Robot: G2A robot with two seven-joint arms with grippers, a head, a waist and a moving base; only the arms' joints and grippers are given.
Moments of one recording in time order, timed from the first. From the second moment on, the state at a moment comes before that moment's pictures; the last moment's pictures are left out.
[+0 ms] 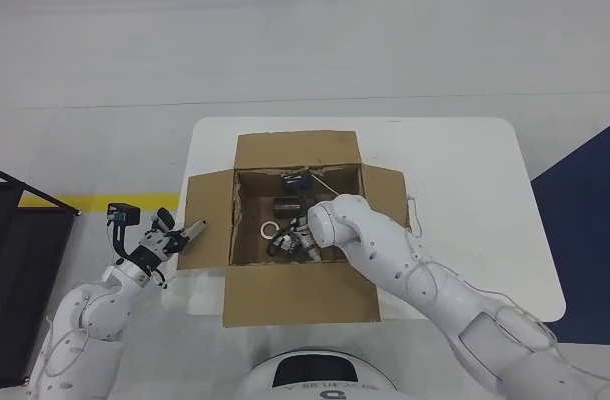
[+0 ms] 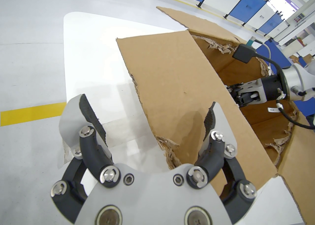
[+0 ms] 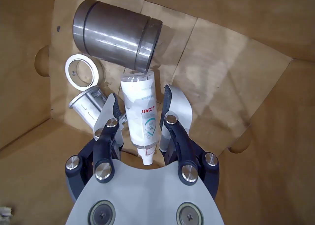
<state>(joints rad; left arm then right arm) 1.78 -1.15 -1.72 -1.66 0.74 -0.56 -0.25 -0.87 -1.39 0.60 -1.36 -0.87 0.49 1.10</state>
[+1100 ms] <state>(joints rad) 1.78 -1.15 -1.72 -1.66 0.74 -0.56 -0.25 -1.42 -1.25 1.37 -1.97 -0.76 -0.07 0.64</state>
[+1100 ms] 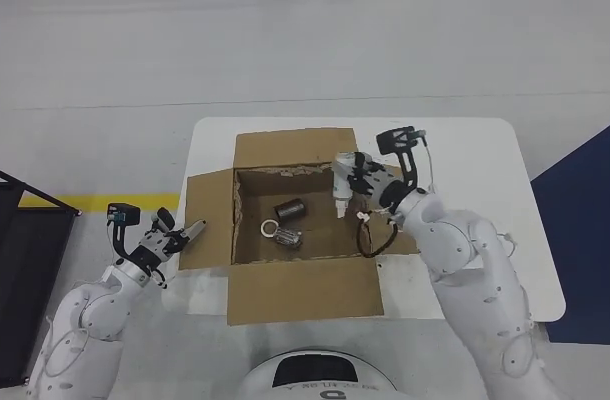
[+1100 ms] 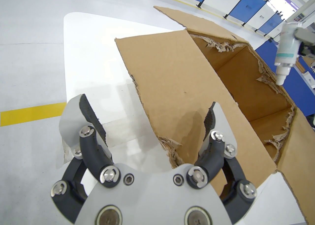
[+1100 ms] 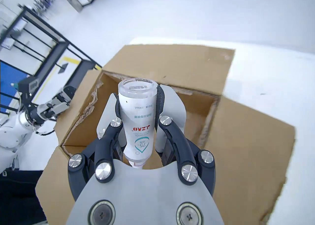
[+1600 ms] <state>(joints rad) 1.78 -1.15 -1.72 -1.66 0.74 -0.56 -0.25 -1.44 -1.24 1.47 -1.96 -0.68 -0.16 0.60</state>
